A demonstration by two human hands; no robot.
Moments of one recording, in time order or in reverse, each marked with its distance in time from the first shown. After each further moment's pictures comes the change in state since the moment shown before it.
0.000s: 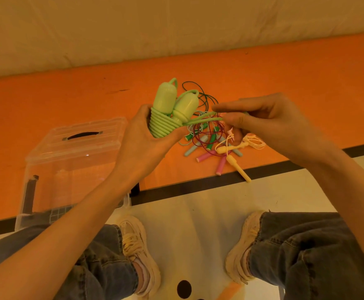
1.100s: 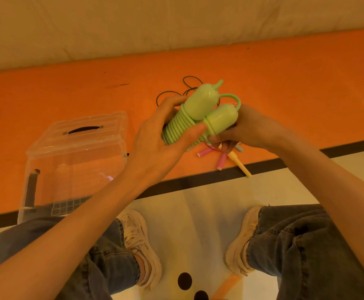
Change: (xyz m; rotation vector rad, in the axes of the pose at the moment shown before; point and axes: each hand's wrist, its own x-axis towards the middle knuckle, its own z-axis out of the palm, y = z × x) left_hand -0.020 0.012 0.002 -0.038 -0.151 0.293; right_hand 0.032 0.036 0.016 -0.188 -0.179 0.335
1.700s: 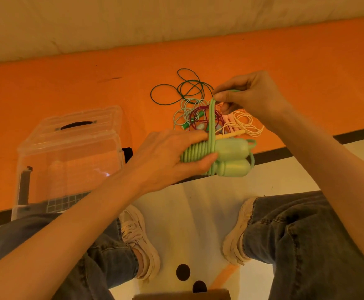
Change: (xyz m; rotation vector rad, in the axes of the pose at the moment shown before) left_hand -0.009 -0.002 0.007 0.395 -0.426 0.154; right_hand 0.012 0.005 -0.021 0.192 0.347 -0.166
